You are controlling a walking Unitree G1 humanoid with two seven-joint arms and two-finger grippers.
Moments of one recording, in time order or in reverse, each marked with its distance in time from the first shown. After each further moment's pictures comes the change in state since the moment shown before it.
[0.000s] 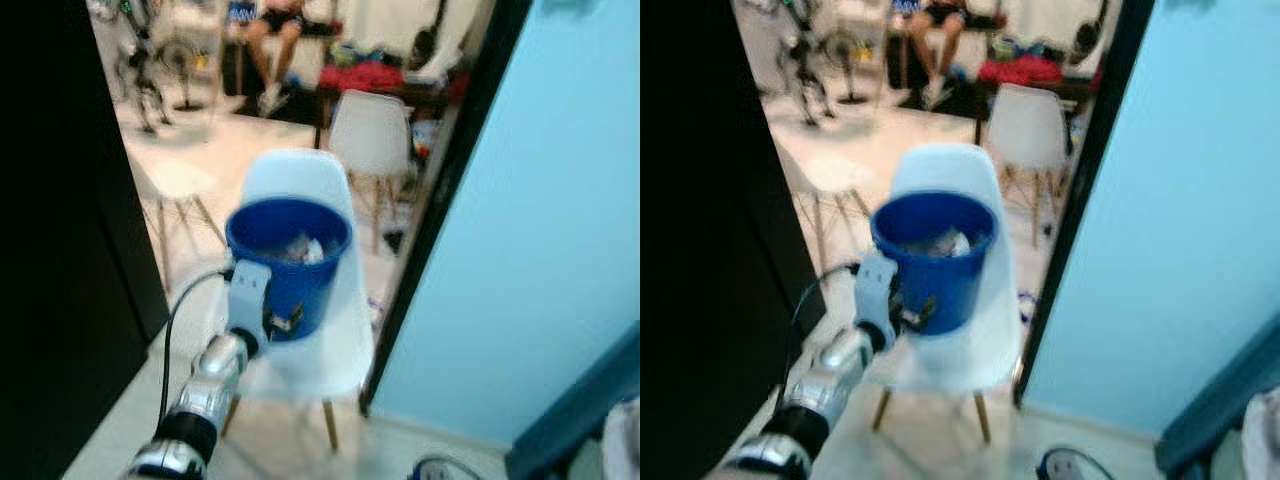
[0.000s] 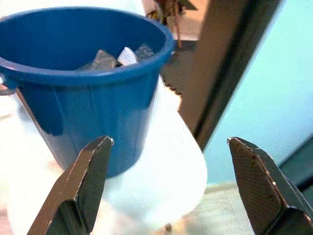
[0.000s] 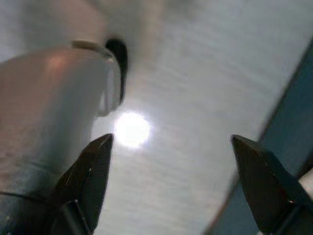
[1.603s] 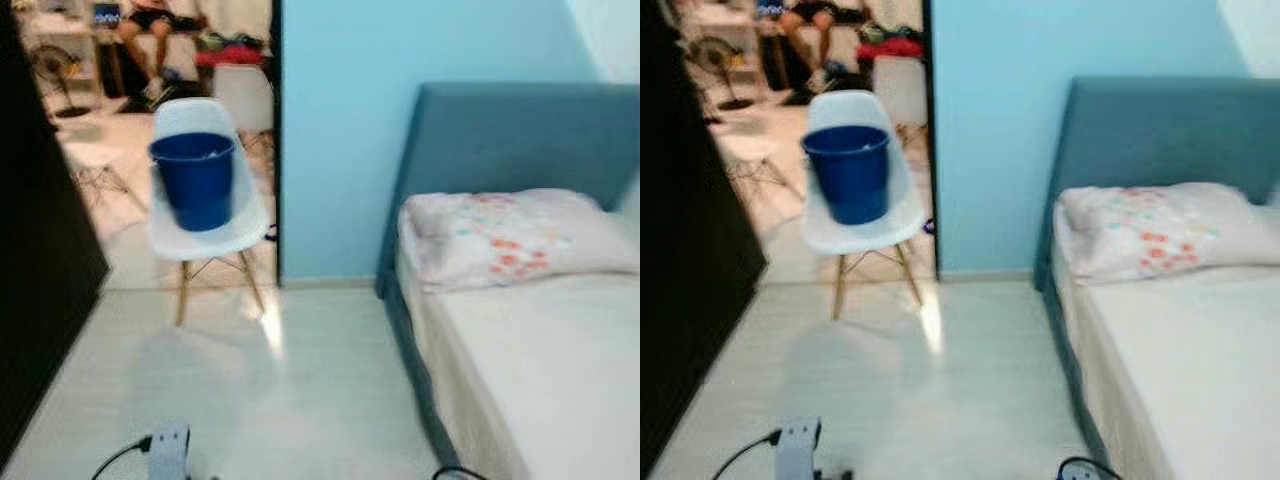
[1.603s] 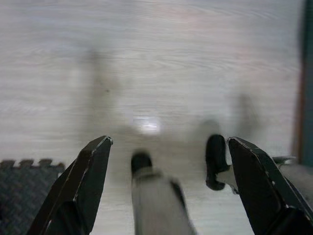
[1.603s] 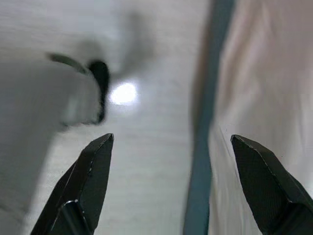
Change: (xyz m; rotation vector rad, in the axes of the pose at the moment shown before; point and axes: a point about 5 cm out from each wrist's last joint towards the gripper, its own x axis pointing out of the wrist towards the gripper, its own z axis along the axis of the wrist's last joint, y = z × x) left arm -0.142 0.032 -0.165 -0.300 0.724 0.424; right arm -0.004 -0.020 -0.006 -0.078 0.035 -0.106
